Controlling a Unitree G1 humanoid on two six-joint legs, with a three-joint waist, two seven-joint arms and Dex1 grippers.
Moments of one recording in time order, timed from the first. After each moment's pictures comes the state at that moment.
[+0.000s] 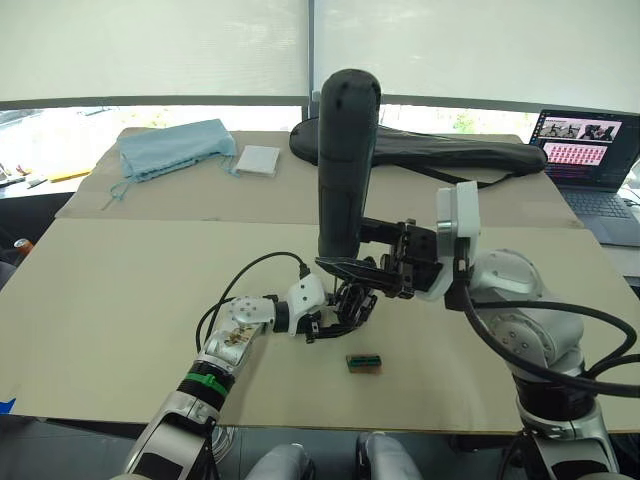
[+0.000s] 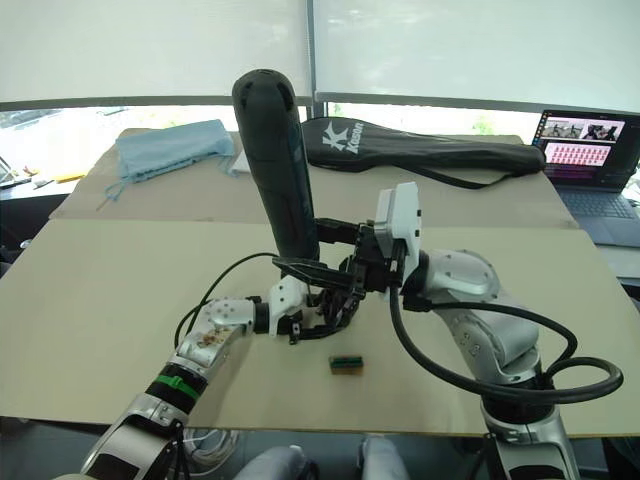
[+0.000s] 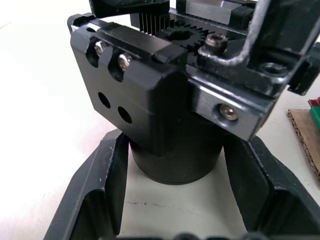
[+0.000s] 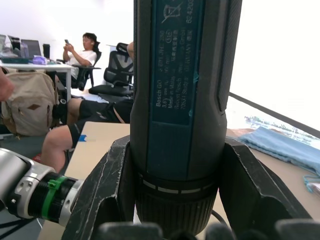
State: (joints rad) left arm -0.50 0.27 -0.30 0.39 -0.08 -0.02 -1.04; right arm -0.50 -0.49 0.07 -0.47 0.68 0.45 0.85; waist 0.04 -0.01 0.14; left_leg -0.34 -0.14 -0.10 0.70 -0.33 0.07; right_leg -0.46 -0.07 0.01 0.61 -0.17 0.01
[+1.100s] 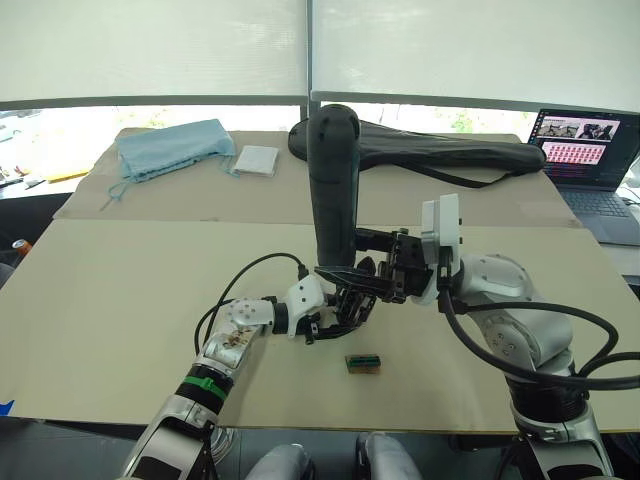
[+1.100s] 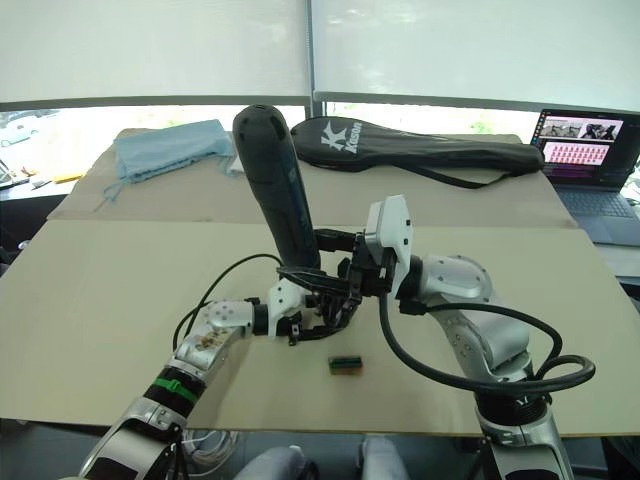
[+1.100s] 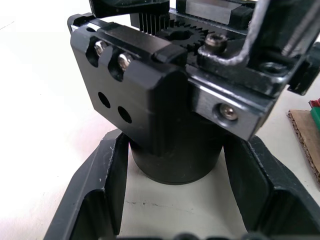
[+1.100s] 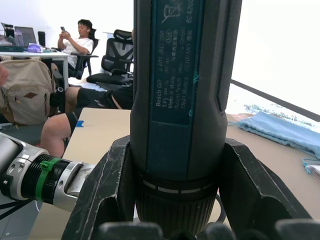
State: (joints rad) left arm -0.48 0.27 -0.30 0.36 -0.08 -0.01 -1.03; right arm -0.49 -0.46 0.08 -0.44 0.61 0.45 0.89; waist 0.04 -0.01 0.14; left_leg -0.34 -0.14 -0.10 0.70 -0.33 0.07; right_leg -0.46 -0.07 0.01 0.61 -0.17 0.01
